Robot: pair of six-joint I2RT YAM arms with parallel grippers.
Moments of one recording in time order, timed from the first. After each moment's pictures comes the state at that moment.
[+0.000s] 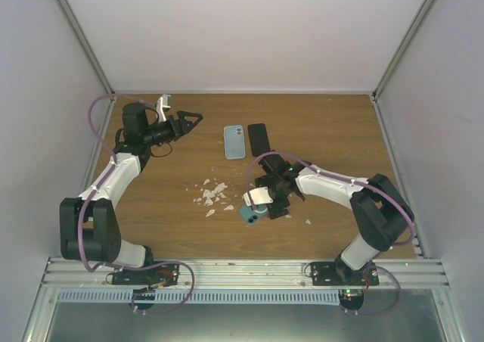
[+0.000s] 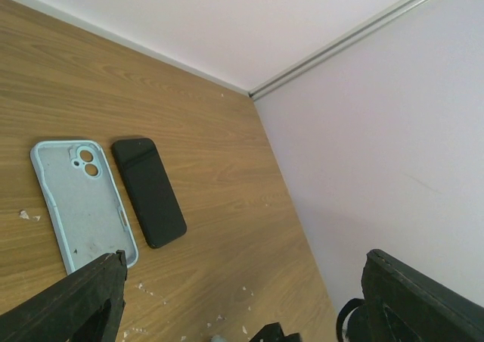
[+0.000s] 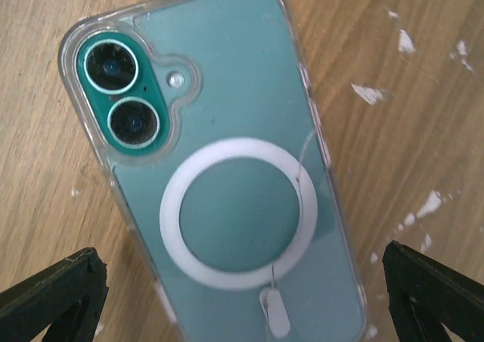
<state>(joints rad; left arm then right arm) -0.02 1.43 0.97 0.11 0.84 -0.68 0.70 1.60 0.94 -0.62 -0.21 -1.23</state>
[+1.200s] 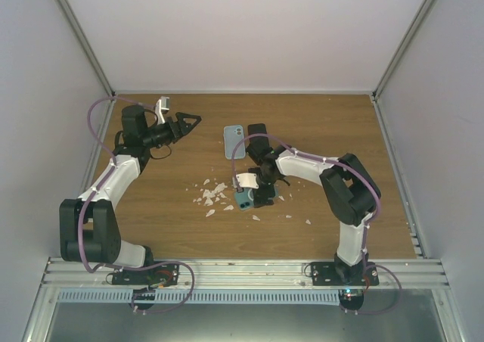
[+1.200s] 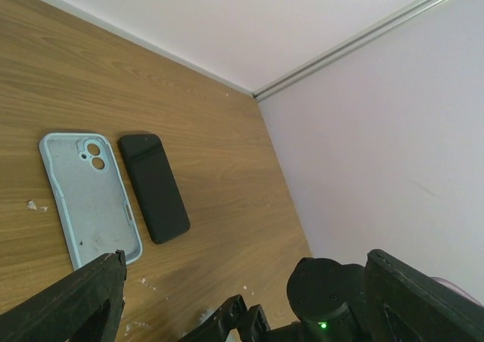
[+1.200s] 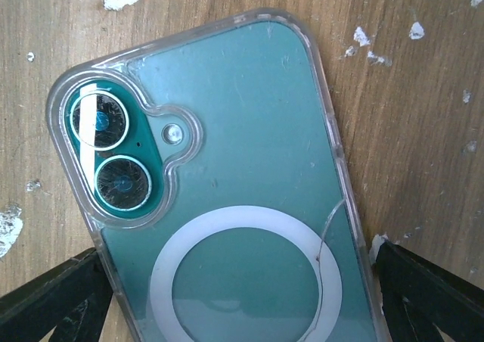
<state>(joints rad) -0.01 1.42 0.94 0.12 0.84 -0.69 0.68 1.92 1.23 -0.72 -0.23 -1.01</state>
